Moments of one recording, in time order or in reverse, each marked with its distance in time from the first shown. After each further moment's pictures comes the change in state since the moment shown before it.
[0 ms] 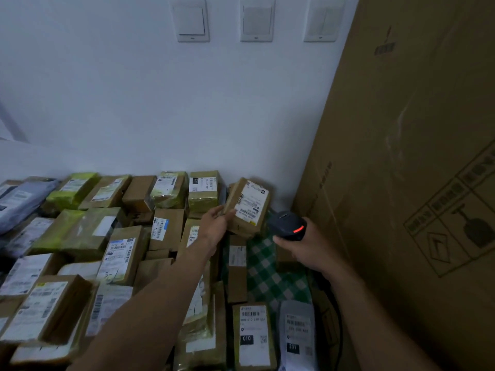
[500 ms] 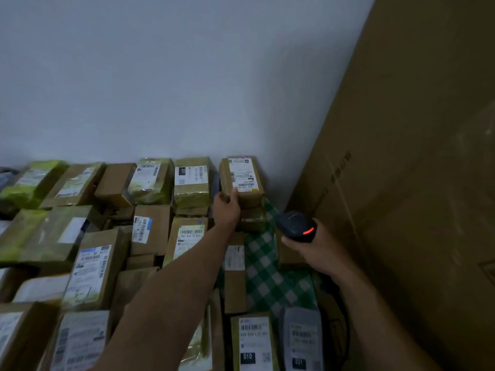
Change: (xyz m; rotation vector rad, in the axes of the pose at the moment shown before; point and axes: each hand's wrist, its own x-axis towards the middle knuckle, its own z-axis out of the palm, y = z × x) left_hand 0.105 -0.011 0.060 0.008 0.164 -0.030; right_hand 0.072 0.032 0.004 0.004 0.052 0.165
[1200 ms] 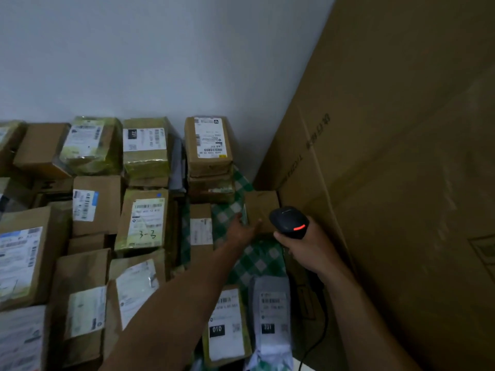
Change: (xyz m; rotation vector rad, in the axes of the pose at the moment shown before) left_hand -0.044 -0.135 0.086 0.219 -0.401 -0.216; right_hand -0.007 0.068 -0.007 -0.026 0.129 0.237
